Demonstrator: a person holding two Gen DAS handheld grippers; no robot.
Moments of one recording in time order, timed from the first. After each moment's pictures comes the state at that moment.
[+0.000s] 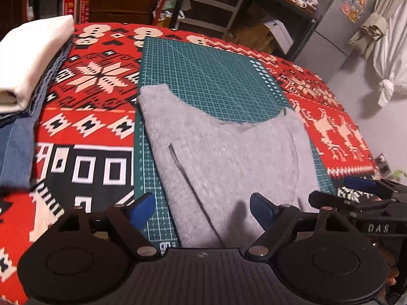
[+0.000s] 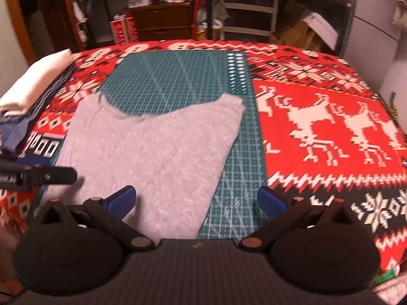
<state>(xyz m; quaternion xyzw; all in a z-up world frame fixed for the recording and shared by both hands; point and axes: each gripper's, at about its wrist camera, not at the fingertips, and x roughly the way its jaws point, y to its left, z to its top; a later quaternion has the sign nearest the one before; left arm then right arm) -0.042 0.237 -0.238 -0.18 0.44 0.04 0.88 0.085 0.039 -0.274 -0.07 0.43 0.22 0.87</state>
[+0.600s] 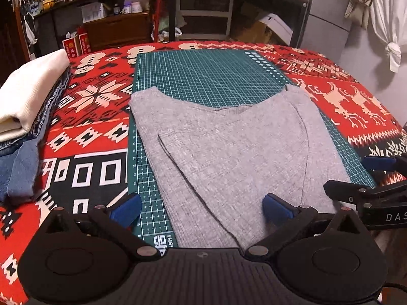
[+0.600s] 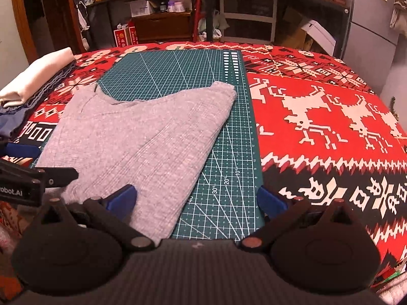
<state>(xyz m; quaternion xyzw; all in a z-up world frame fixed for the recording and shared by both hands) -0.047 0.195 -0.255 -0.06 0.41 0.07 0.91 0.068 0.021 -0.303 -0.07 0.39 0.21 0.89</state>
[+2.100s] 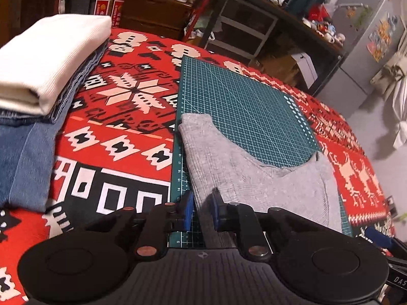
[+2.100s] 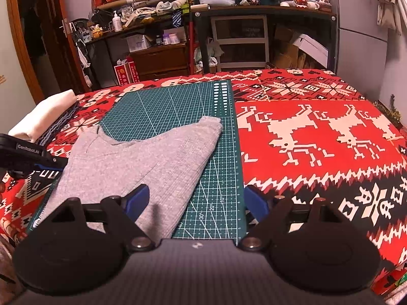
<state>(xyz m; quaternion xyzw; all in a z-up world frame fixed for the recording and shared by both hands) -0.022 0.276 -0.247 -0.22 0.39 0.09 0.89 0.067 -0.012 -0.284 0.00 0.34 0.23 0.91</state>
